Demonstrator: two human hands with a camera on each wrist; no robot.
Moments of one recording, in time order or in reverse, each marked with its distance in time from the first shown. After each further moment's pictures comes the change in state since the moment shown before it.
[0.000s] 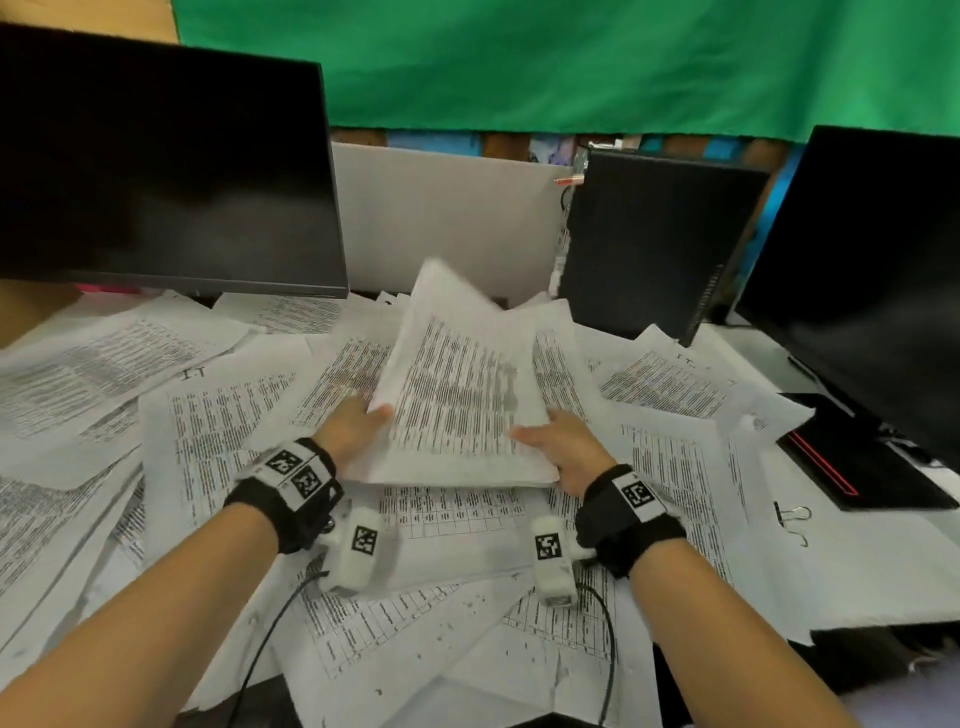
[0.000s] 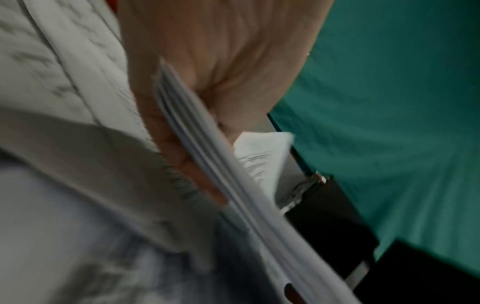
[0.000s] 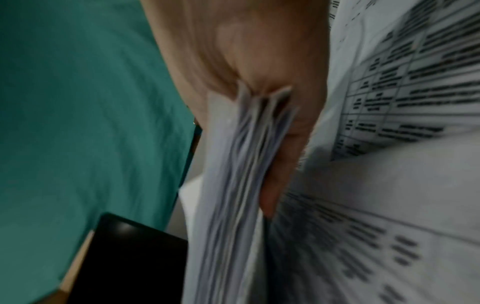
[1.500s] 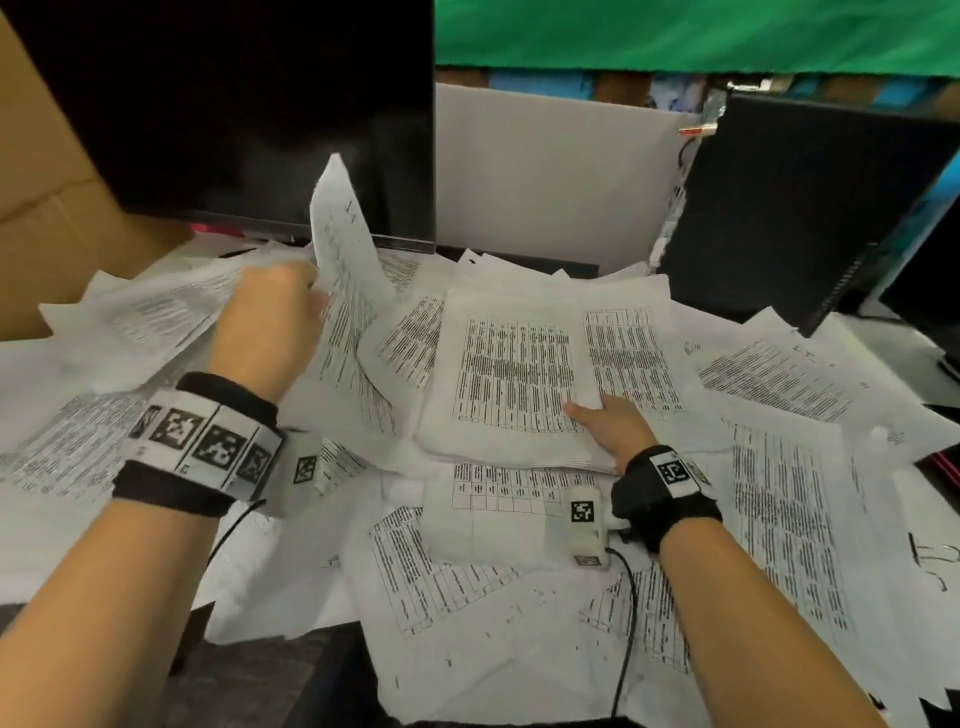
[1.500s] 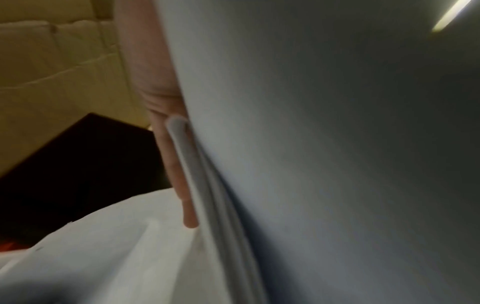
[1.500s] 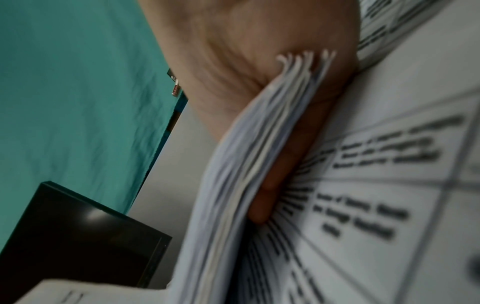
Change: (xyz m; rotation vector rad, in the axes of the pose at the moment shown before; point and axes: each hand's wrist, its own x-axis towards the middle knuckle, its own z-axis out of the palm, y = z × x) left_hand -0.045 0.000 -0.123 0.557 0.725 0.363; right_hand 0.036 0.014 0.029 -0.474 0.041 -0.052
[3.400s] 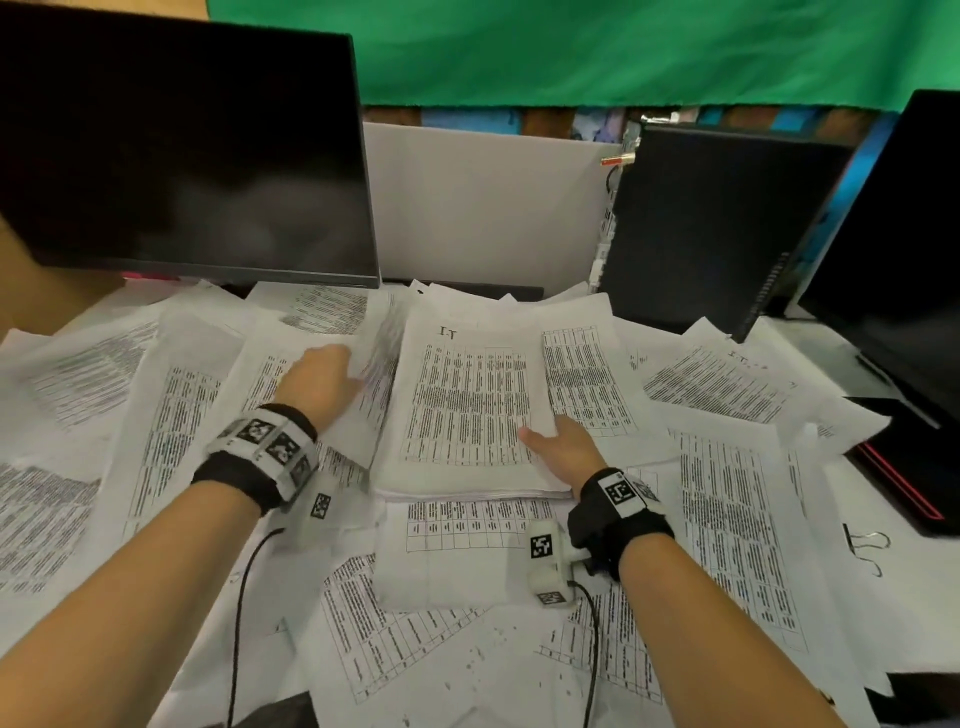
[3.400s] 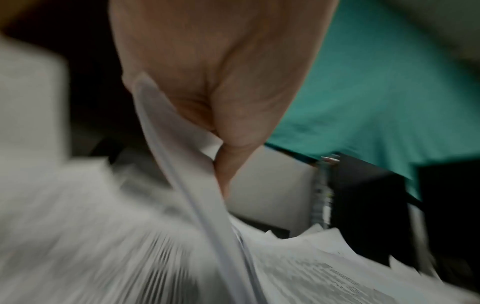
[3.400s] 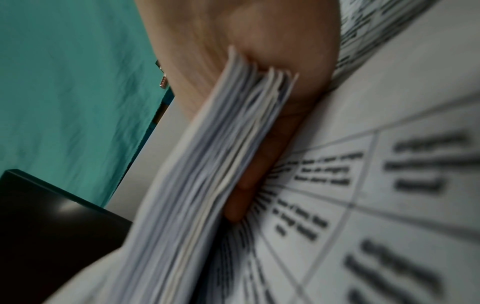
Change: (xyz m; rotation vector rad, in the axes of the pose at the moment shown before) left_hand 0.024 0.019 0.101 0.022 -0.470 -0.040; right_hand 0.000 0.008 -0.003 -0.010 -0.003 -0.041
